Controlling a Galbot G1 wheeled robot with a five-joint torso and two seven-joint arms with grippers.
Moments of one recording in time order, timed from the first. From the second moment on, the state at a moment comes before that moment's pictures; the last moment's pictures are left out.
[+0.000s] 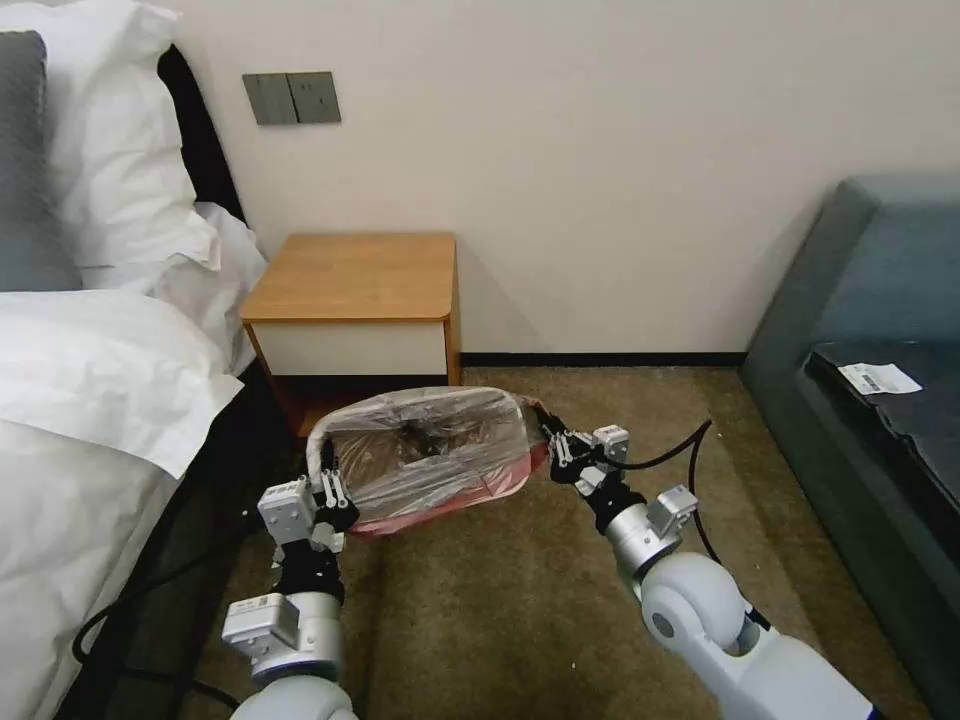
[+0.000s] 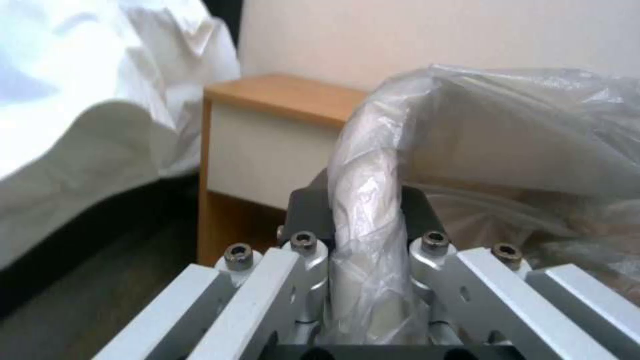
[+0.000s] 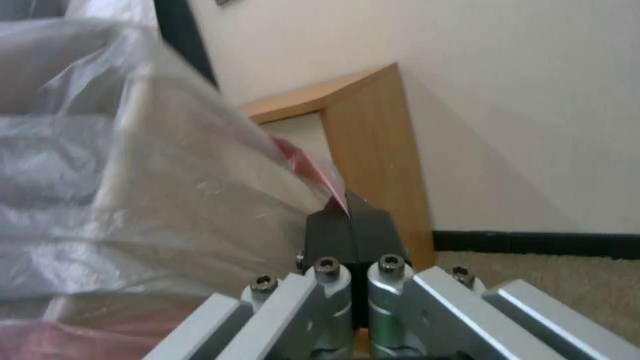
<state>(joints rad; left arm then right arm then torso) 1.72 -1.48 -0.35 -2.35 -0.14 0.04 -0.39 -1.22 1.03 0.06 1.94 0.62 0.08 0.07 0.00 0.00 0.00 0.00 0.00</state>
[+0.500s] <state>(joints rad) 1.67 -1.54 -0.34 -2.39 -0.37 0.14 -0.49 -1.28 1.06 0.03 1.95 0.55 0.10 0.05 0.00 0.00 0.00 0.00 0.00</state>
